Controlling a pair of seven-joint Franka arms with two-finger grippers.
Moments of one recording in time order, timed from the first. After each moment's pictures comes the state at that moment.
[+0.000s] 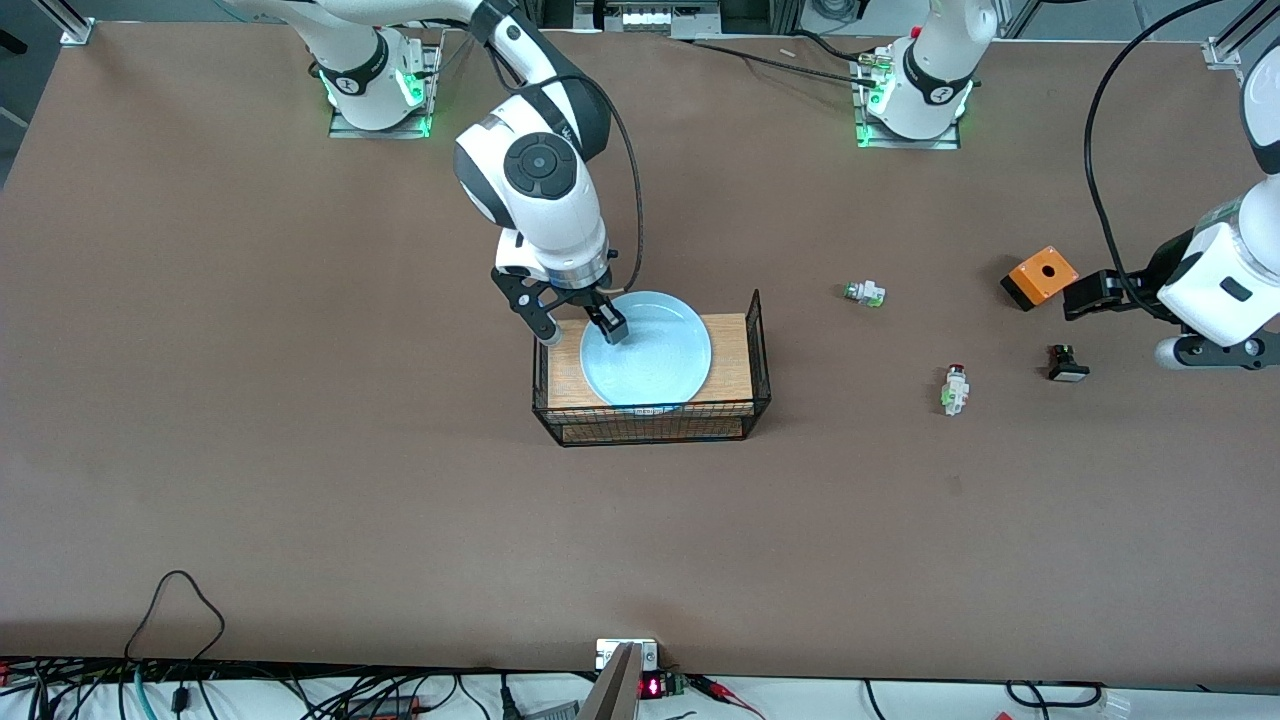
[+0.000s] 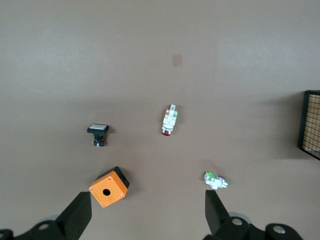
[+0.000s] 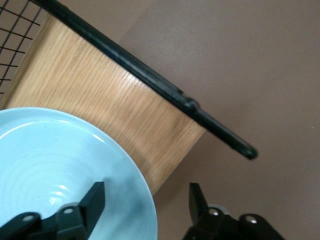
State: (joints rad) left arm 0.03 0.19 -0.05 -1.49 0.07 1.57 -0.07; right arm 0.62 0.50 0.12 -1.63 -0.06 2.21 1.65
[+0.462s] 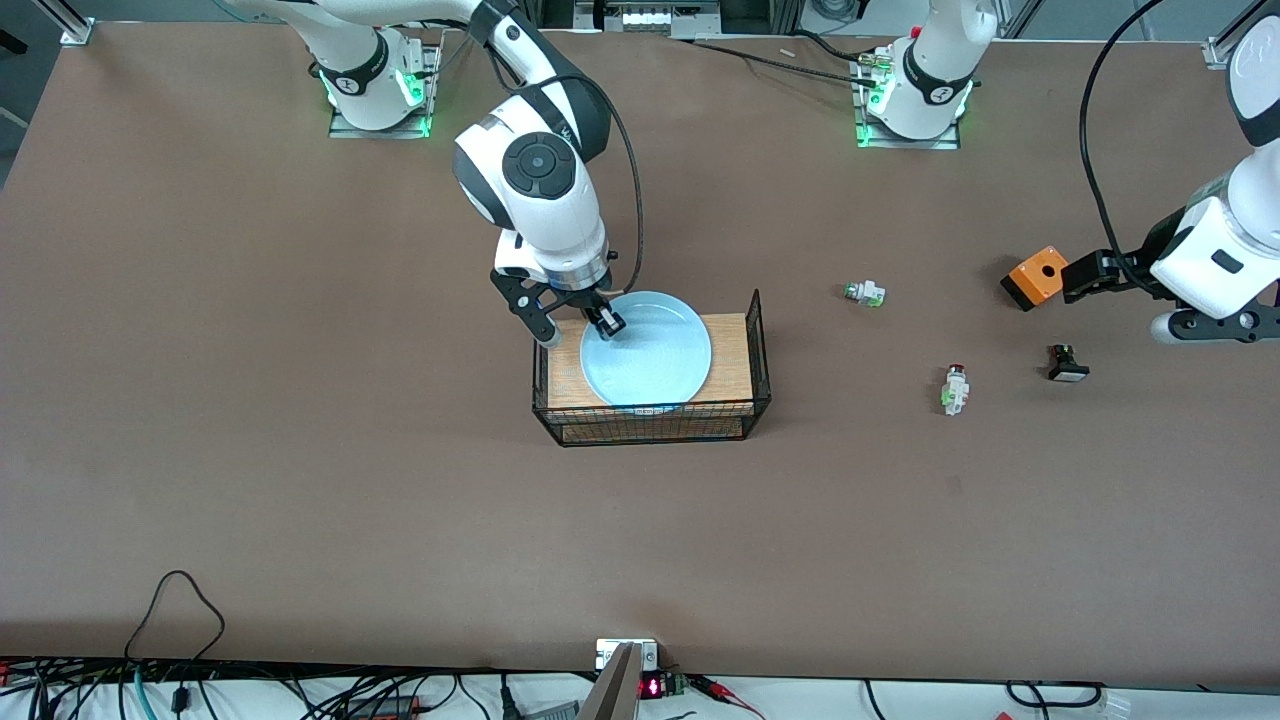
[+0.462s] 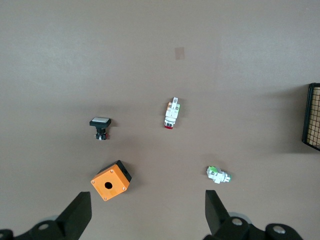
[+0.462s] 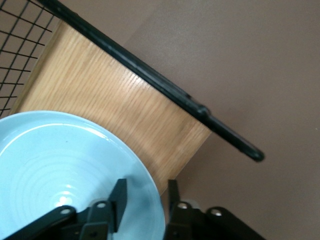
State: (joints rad) left arm -0.01 0.12 -0.02 -1.57 0.07 1.59 -0.07; right arm 0.62 0.50 0.12 -1.62 -0.06 2.21 1.65
